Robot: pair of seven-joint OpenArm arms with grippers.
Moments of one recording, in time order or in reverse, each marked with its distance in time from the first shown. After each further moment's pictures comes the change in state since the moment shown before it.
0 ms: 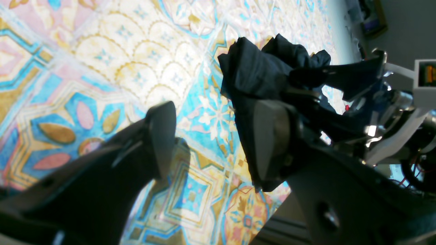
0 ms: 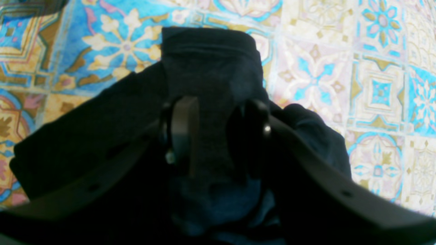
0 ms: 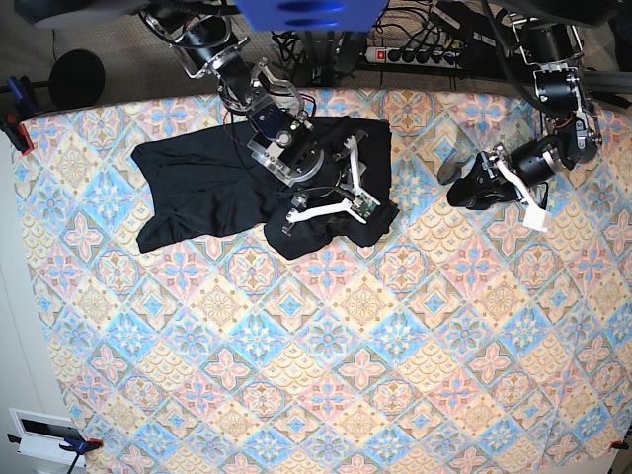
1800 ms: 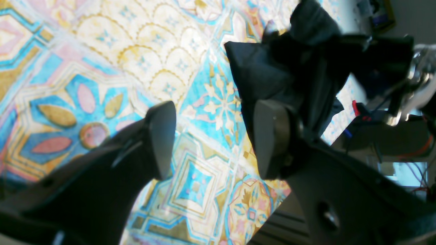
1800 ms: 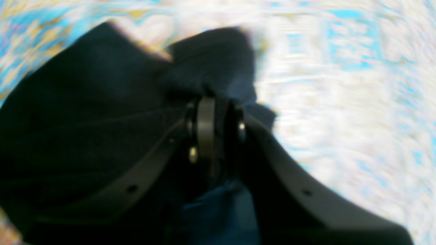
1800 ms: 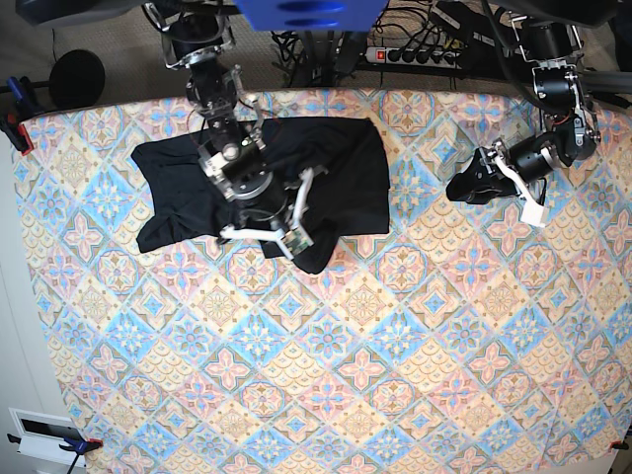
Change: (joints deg) left arm 0.7 0.2 0.0 -0.1 0.6 0.0 -0.1; right arm -2.8 -0.5 17.6 7.3 0.4 0.2 -0.2
